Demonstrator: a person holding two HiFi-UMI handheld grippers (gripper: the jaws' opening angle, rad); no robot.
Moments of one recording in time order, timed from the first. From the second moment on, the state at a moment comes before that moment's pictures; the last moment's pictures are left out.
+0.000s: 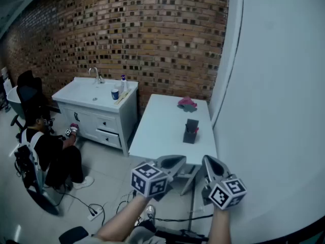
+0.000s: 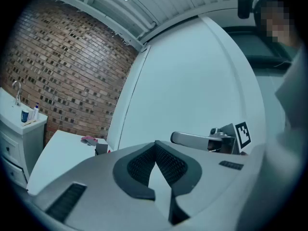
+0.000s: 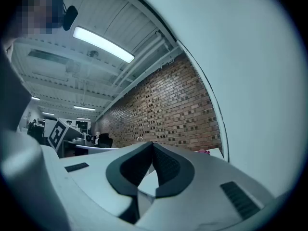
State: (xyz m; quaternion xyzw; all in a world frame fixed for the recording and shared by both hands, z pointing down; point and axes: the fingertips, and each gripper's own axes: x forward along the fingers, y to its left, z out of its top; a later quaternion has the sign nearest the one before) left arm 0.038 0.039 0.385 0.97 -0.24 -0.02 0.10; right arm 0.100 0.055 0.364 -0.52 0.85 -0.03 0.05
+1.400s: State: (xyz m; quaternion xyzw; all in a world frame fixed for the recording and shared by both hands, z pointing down) left arm 0.079 -0.159 0.408 0.97 -0.20 -0.02 0.13; right arm 0.135 -0.131 0.393 -0.54 0.84 -0.07 0.03
